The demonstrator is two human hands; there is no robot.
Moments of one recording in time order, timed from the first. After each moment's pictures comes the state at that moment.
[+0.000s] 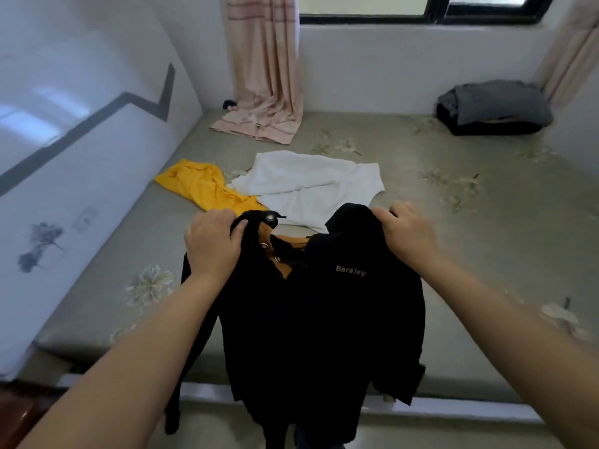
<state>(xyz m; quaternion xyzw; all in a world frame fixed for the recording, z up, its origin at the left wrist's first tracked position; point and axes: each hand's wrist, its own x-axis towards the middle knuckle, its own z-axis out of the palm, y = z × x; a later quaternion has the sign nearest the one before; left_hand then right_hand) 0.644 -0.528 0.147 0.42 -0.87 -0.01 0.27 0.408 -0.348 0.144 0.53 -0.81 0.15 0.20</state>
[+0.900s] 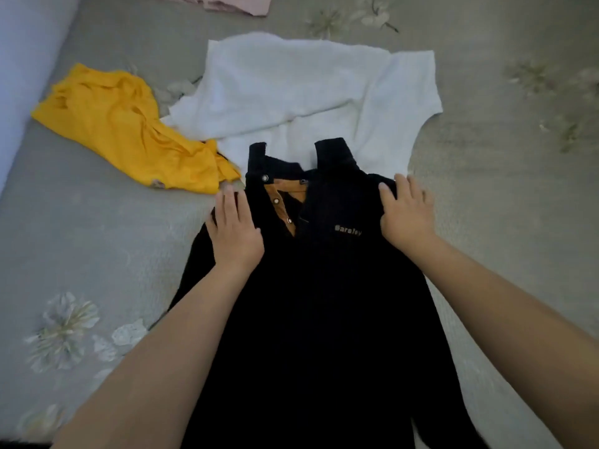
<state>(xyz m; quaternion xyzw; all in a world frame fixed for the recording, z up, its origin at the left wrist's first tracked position) 0.426 -0.720 -0.097 0.45 -0.88 -0.11 -0.04 0.226 -0.561 -0.094 0.40 -0.91 -0.03 -0.10</state>
